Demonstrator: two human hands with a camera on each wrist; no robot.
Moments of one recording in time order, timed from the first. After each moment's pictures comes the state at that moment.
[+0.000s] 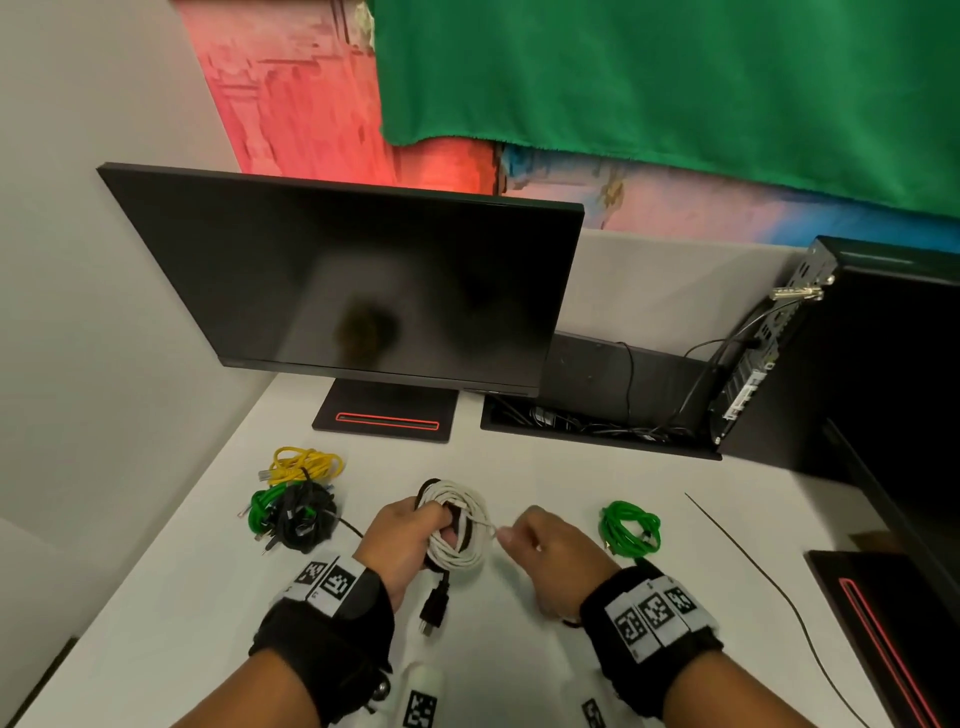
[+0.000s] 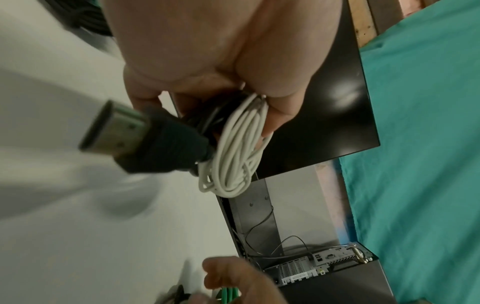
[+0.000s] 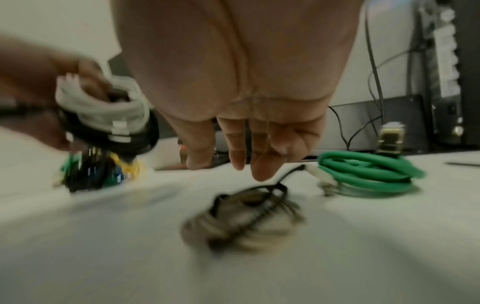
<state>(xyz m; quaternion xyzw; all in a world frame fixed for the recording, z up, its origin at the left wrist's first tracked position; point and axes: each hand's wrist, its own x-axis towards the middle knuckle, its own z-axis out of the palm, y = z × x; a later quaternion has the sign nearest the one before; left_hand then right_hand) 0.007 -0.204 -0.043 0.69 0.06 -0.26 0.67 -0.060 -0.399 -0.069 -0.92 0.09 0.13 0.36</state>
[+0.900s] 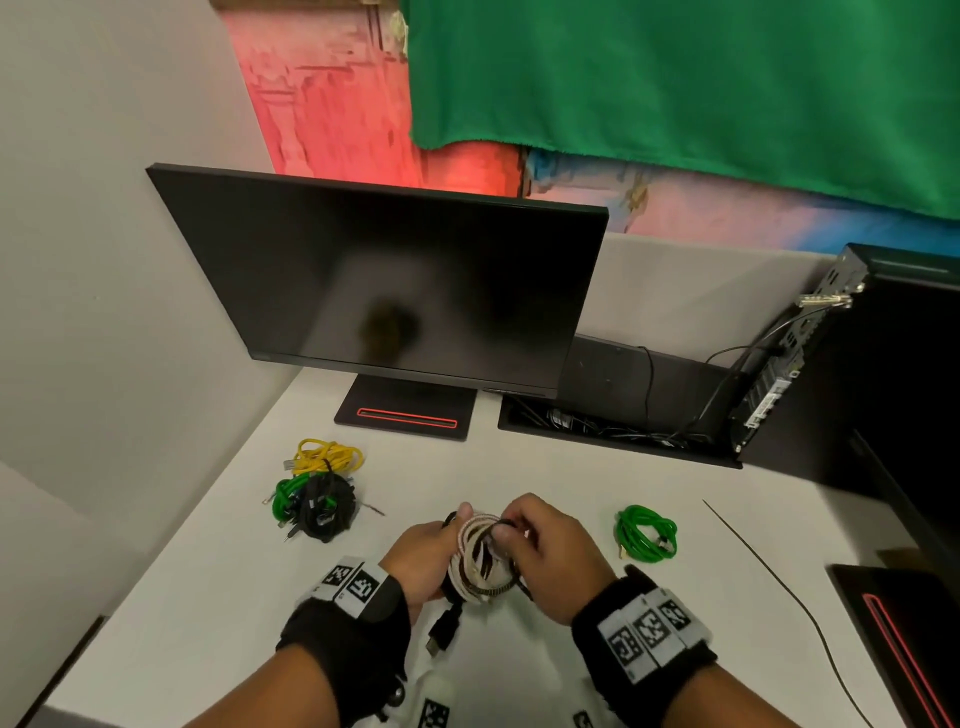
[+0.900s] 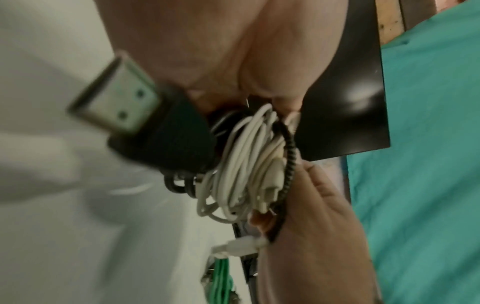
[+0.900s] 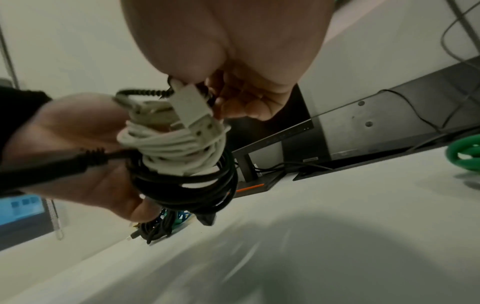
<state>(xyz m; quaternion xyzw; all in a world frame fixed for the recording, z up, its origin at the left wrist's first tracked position) -0.001 -0.198 -0.059 0.77 0.04 -0.34 0.54 -0.066 -0.370 -0.042 -0.89 0.02 -0.03 0.45</state>
